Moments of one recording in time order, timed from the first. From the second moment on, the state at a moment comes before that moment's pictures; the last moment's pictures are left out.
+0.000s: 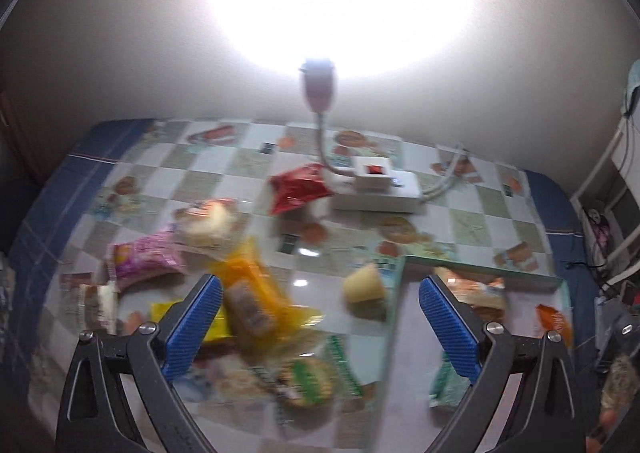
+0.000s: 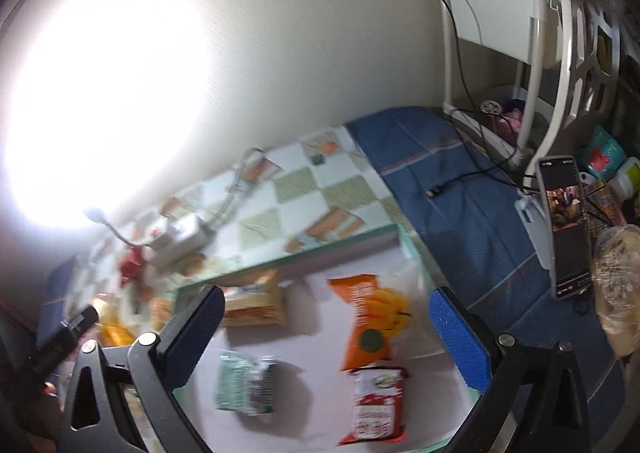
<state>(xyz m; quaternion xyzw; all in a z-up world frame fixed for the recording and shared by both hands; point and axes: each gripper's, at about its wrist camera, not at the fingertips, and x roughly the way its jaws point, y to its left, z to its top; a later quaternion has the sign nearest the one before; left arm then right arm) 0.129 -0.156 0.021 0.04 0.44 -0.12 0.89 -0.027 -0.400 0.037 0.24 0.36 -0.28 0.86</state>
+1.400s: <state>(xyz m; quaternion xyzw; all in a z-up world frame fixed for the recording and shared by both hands) 0.155 0.147 -0.006 -0.12 0.48 0.10 0.86 0.086 -0.179 -0.020 0.13 0.49 -0.04 0.86</state>
